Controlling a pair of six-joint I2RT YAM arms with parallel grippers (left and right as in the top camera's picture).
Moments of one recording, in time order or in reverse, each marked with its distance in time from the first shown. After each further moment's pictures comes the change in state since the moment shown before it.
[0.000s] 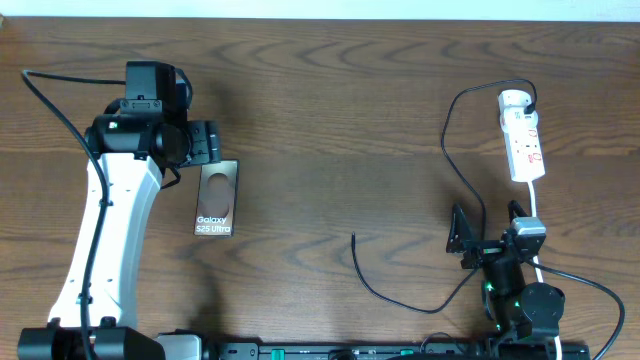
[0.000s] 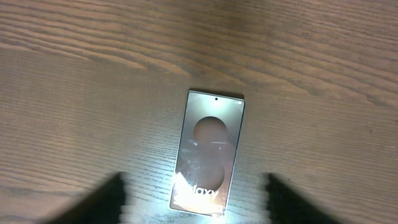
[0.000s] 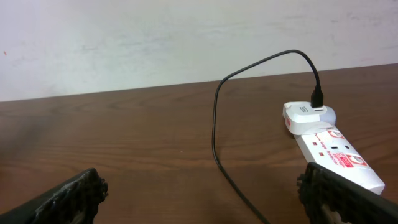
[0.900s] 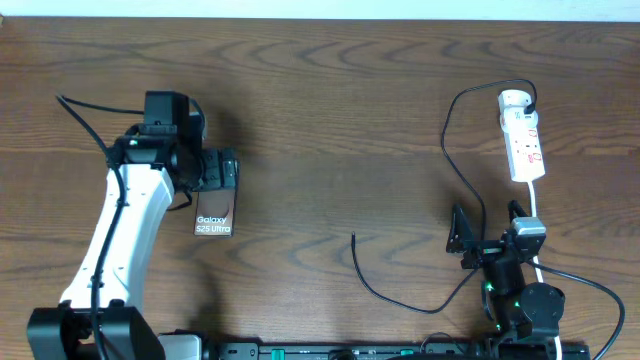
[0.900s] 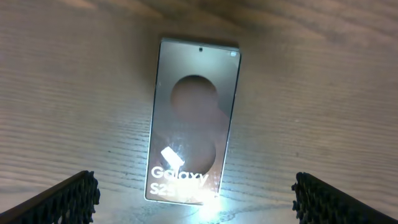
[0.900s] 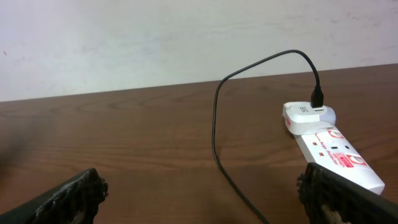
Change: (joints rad) left arm 0.000 0.002 -0.231 0.114 0.086 0.013; right arm 0.000 0.000 0.000 0.000 0.000 0.000
